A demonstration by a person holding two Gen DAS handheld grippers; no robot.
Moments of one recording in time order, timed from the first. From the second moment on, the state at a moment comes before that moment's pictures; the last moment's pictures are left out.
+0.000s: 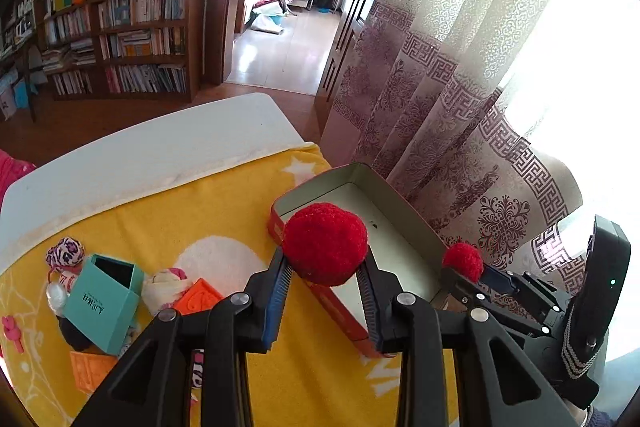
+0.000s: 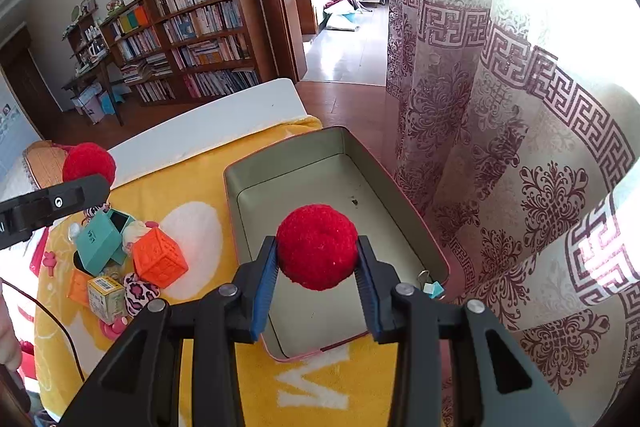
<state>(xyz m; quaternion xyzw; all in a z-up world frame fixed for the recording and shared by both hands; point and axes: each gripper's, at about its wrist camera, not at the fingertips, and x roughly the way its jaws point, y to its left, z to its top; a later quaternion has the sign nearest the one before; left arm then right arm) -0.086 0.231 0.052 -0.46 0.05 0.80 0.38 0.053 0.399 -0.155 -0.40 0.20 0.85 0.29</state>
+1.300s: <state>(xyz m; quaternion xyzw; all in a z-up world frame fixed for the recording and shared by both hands) -0.070 0.004 0.018 -0.52 -0.06 0.84 0.16 0.015 0.311 -0.175 -0.43 0.22 0.85 0.21</state>
